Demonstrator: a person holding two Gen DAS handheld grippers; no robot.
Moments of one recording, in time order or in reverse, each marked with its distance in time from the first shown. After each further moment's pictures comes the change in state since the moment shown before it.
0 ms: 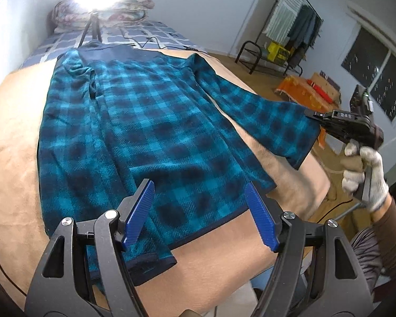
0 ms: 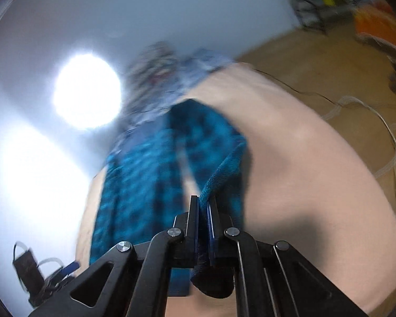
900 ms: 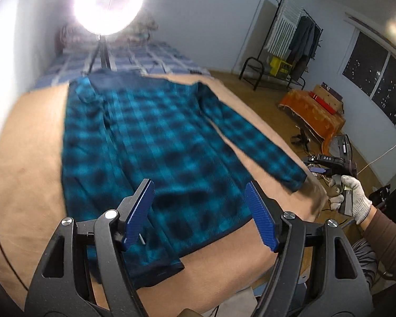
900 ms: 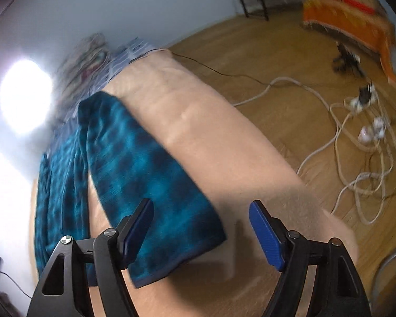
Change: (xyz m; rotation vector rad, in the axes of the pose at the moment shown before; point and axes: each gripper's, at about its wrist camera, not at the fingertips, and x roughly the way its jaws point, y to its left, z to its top) left arm -0.039 -0.009 0.018 0.023 -0.078 0.042; right arm -0.008 -0.133 -0.014 0.174 0.078 -0.323
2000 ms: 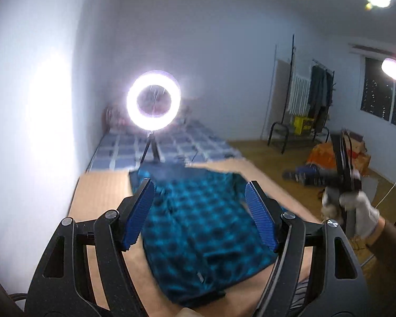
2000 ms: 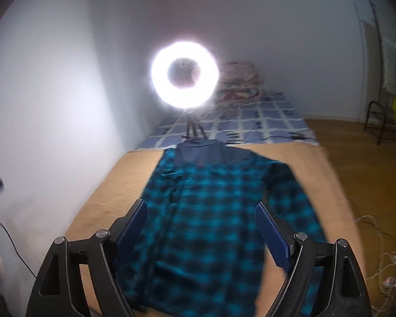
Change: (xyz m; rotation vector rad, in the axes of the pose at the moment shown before) left arm -0.213 -0.003 0.075 0.079 -0.431 0.206; right arm -0.125 0.355 -0.037 -0.659 -0.238 0.264
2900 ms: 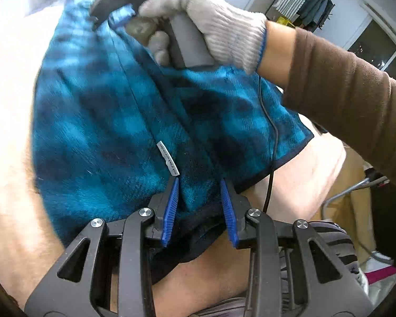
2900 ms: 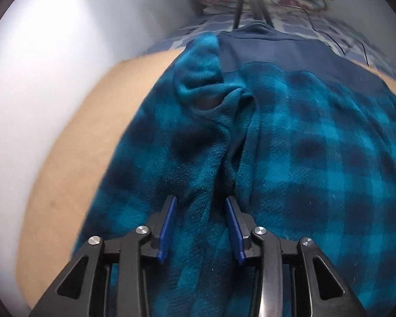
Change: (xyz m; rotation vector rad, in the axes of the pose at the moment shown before) left arm 0.219 0.002 -0.272 -0.098 0.670 -0.243; right arm 0.410 0.106 -0.052 -0.015 0.442 0.170
